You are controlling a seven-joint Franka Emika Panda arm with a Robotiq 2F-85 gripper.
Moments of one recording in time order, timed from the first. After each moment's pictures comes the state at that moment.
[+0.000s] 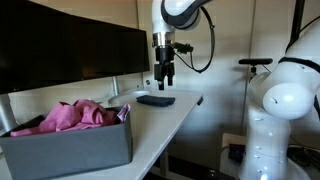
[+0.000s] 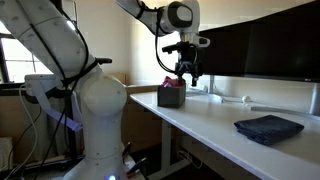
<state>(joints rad) 0.02 -0.62 0.00 -2.51 -0.03 1.89 0.04</state>
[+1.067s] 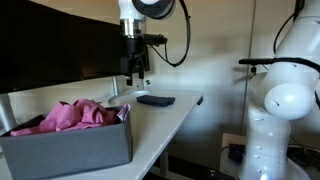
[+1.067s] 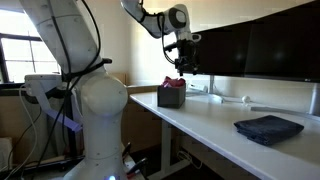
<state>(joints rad) 0.04 -0.41 0.19 -2.27 -0.08 1.99 0.15</state>
